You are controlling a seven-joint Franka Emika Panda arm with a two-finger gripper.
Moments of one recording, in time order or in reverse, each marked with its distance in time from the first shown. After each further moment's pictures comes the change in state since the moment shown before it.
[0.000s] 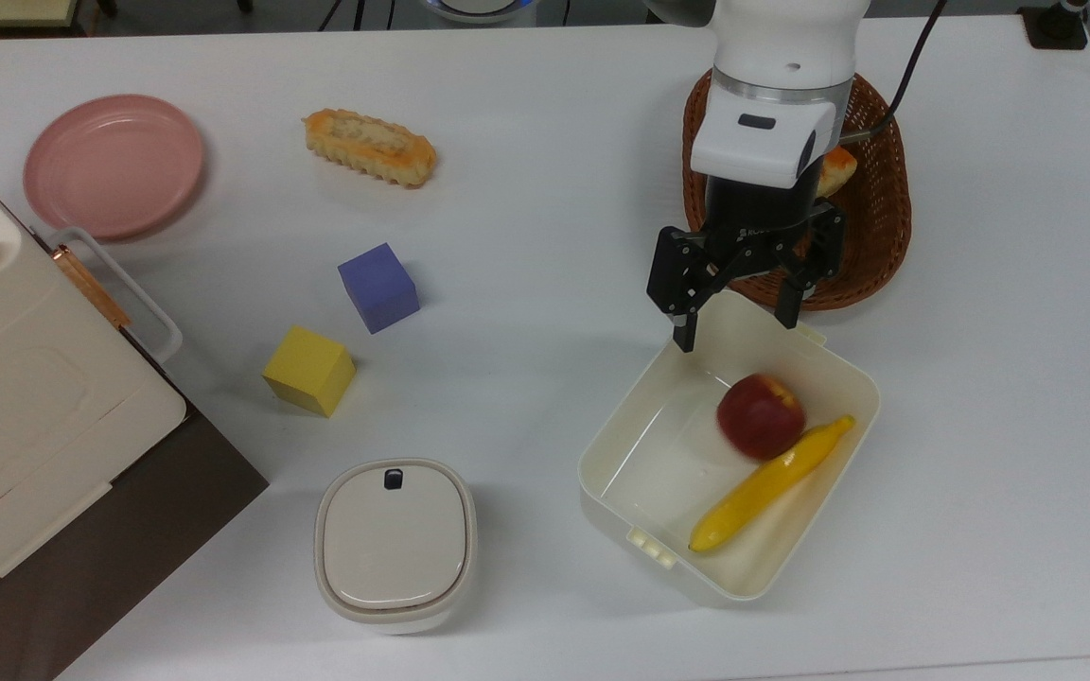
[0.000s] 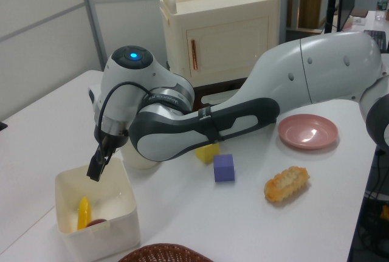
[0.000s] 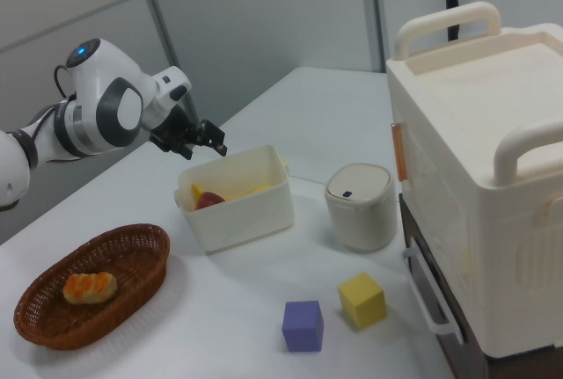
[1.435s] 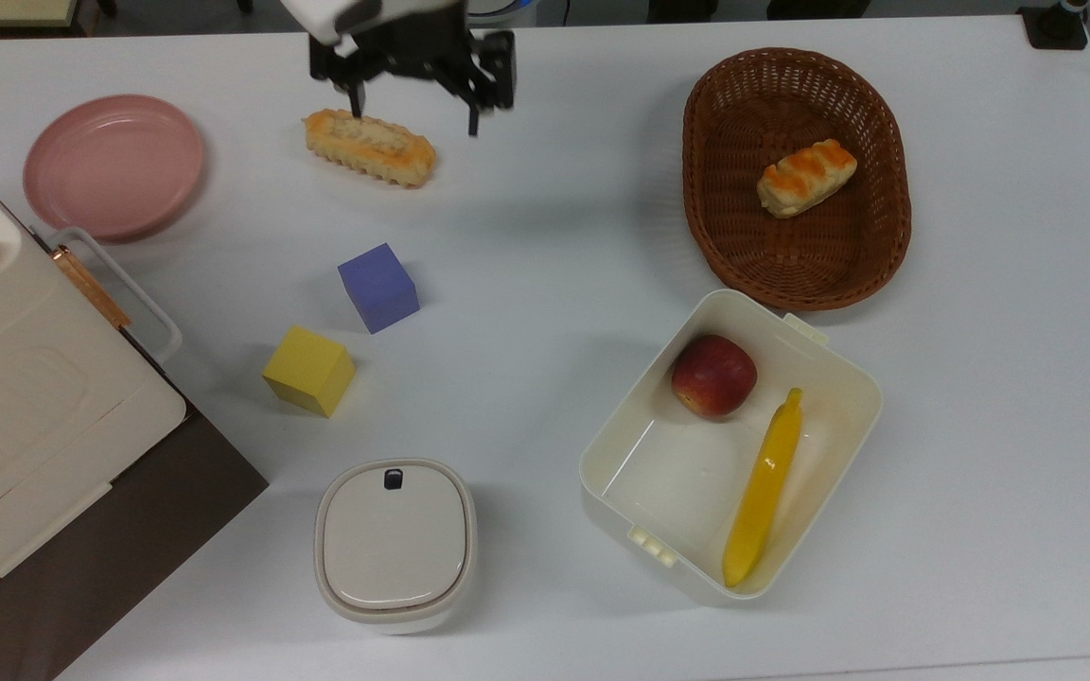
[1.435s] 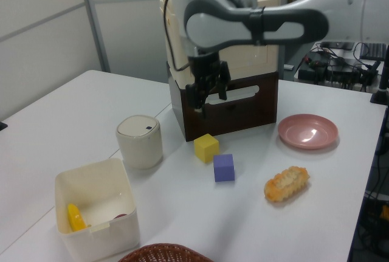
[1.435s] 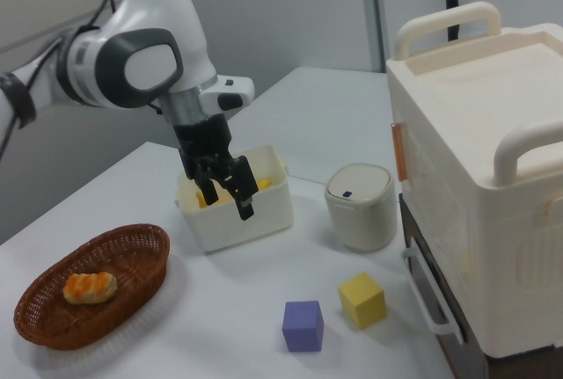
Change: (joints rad) arm -0.312 -0.272 -0.018 -0.045 0.123 -0.747 0.008
